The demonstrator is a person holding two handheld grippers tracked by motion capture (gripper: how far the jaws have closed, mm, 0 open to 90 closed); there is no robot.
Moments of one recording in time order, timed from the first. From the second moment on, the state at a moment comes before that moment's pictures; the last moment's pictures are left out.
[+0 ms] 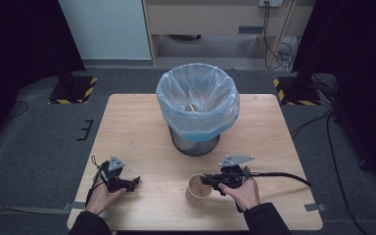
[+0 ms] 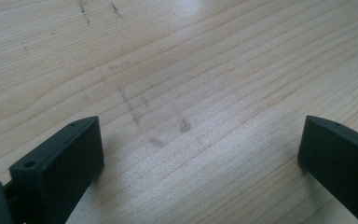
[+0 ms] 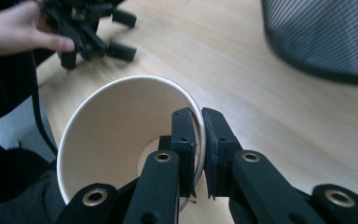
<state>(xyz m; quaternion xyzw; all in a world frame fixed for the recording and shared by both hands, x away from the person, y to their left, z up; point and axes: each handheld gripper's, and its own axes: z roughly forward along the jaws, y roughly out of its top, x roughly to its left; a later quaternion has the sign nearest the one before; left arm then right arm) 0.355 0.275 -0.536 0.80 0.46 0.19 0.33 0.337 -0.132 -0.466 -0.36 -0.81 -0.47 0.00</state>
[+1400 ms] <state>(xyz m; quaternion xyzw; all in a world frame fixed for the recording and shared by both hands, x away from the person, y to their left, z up) 0.355 0.275 -0.536 0.80 0.46 0.19 0.33 0.339 -0.236 -0.364 -0.39 -0.61 -0.68 -0.13</state>
